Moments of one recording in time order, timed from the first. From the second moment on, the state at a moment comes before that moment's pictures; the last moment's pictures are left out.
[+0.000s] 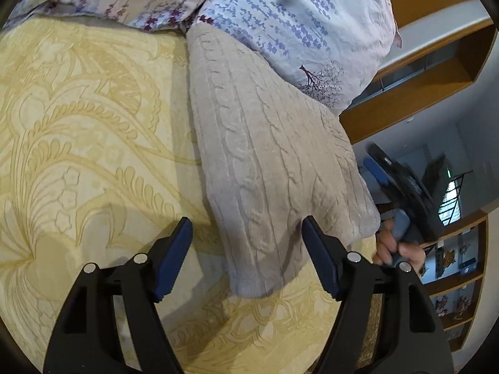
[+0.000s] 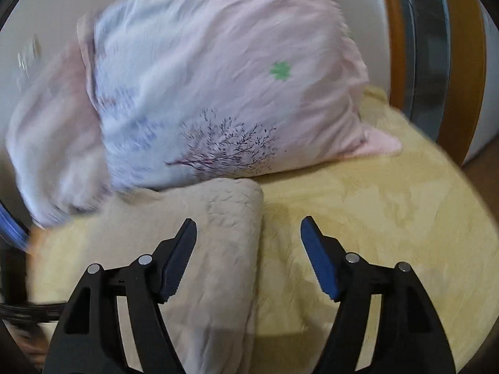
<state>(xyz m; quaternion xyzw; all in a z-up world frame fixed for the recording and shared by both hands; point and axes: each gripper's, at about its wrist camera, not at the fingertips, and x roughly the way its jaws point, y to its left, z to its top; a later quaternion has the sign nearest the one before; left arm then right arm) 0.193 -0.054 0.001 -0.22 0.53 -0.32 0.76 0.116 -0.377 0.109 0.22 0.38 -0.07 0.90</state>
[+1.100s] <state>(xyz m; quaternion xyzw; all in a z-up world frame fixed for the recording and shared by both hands) 0.146 -0.039 0.015 -0.20 0.50 -0.37 0.76 0.040 -0.359 0.089 0.23 0.42 -0.05 0.87</state>
